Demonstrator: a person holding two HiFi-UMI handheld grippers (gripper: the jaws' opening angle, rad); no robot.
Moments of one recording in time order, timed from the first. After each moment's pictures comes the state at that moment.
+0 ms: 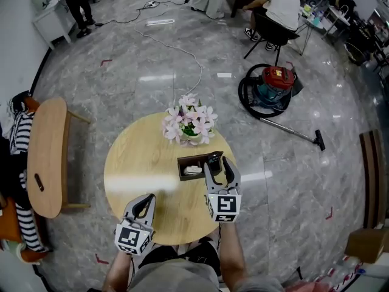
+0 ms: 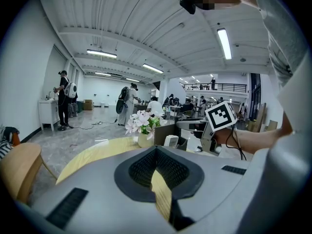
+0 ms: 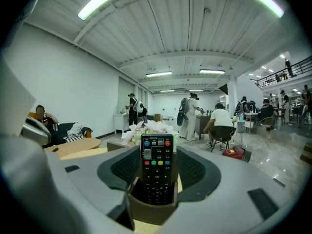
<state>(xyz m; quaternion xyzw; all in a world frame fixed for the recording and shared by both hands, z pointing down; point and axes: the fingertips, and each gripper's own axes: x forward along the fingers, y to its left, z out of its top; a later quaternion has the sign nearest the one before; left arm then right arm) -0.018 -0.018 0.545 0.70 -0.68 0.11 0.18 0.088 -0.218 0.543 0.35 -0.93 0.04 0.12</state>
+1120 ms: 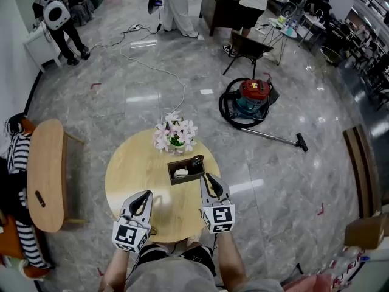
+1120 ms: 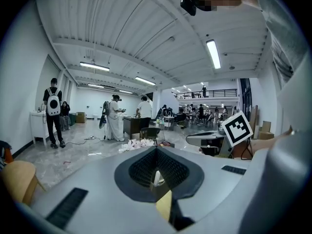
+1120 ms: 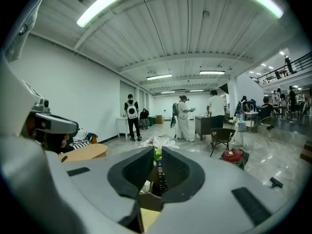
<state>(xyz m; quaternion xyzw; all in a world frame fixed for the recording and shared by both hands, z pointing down) -0.002 -0.031 0.429 0.74 -0.66 0.08 0.12 0.128 -0.165 0.454 0.34 -0.93 0.06 0.11</state>
